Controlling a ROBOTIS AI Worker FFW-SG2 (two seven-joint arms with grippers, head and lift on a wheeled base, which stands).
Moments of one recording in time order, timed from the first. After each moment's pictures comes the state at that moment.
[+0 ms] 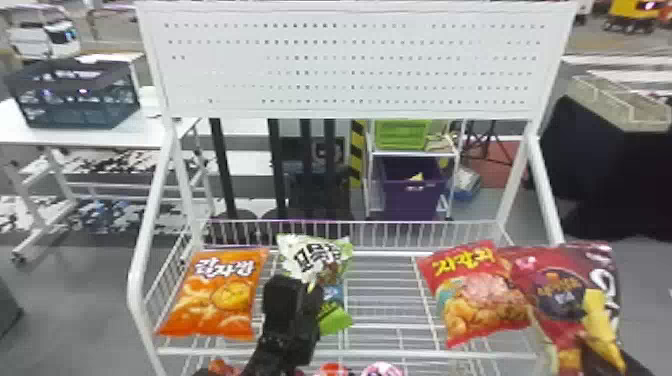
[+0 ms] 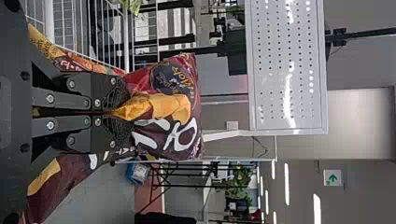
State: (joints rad) left arm -0.08 0.12 -0.41 -1.50 0.17 0.25 0.18; right arm 0.88 -0.22 -0.15 -2.35 -0.29 -0.03 -0.03
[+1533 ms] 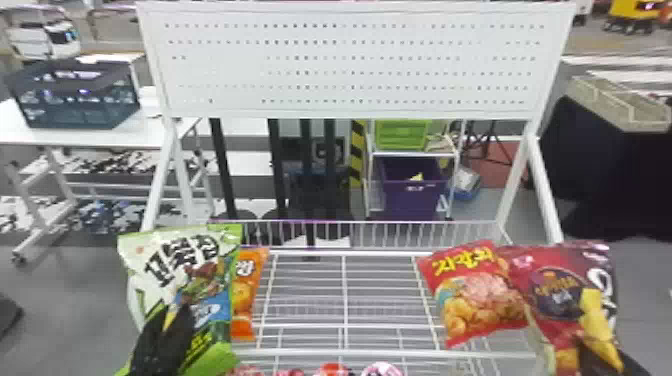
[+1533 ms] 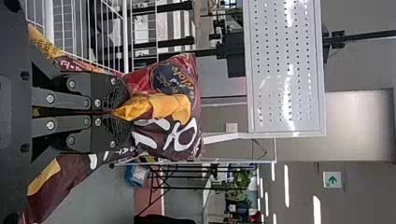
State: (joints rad) left arm 0.66 0.31 -0.08 -2.20 0.17 -0.11 0.21; right arm 0.88 -0.22 -0.14 -2.36 -0.29 -0.03 -0.03
